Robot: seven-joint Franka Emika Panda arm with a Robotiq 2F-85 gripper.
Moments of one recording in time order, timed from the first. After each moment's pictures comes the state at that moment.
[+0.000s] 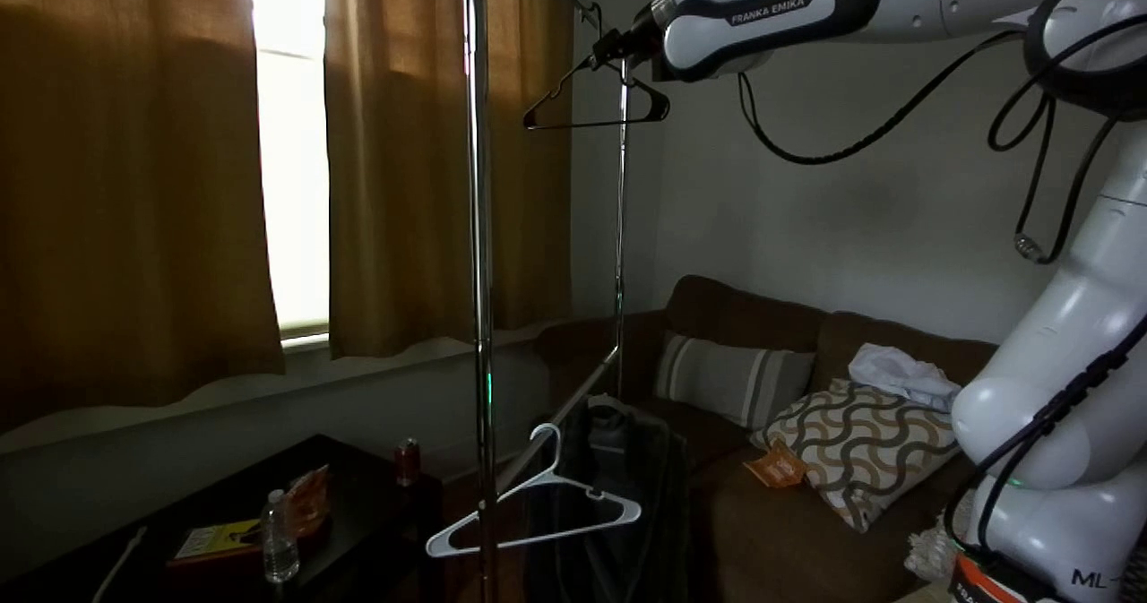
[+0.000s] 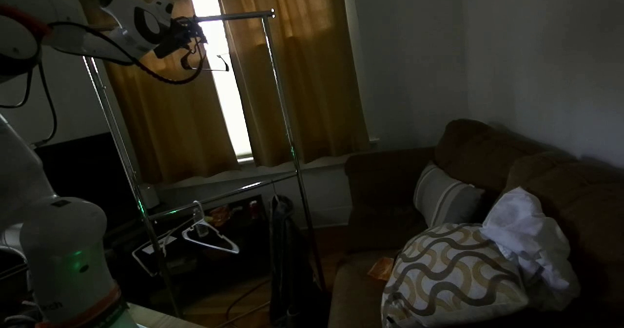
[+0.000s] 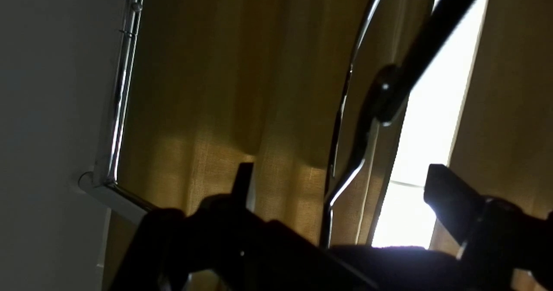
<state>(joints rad) 0.04 -0.23 0.19 -1.76 -0.23 2.85 0.07</state>
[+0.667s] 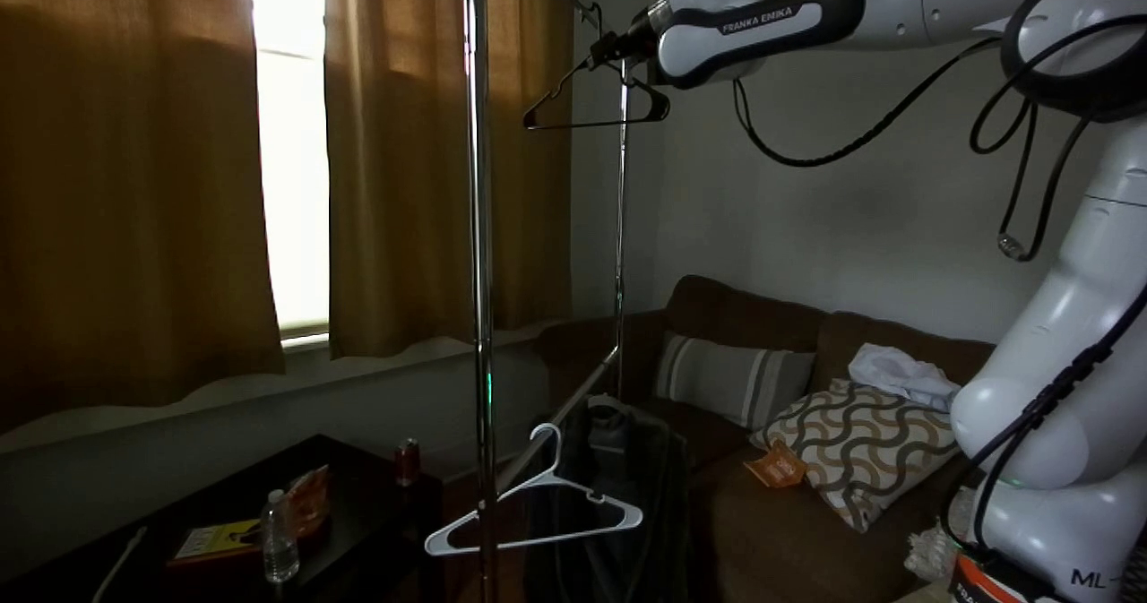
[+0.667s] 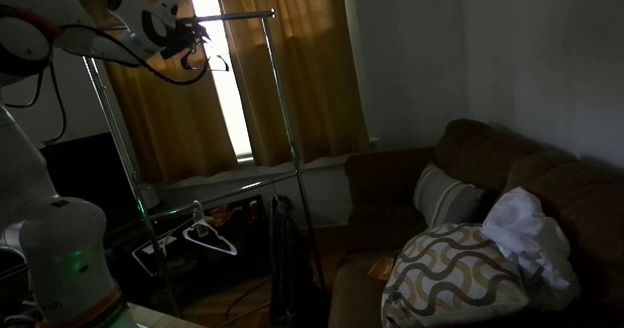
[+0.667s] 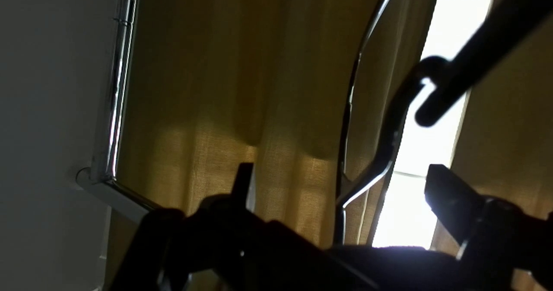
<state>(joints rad) 0.04 -0.18 0.19 -1.73 -0.24 2.90 0.07</state>
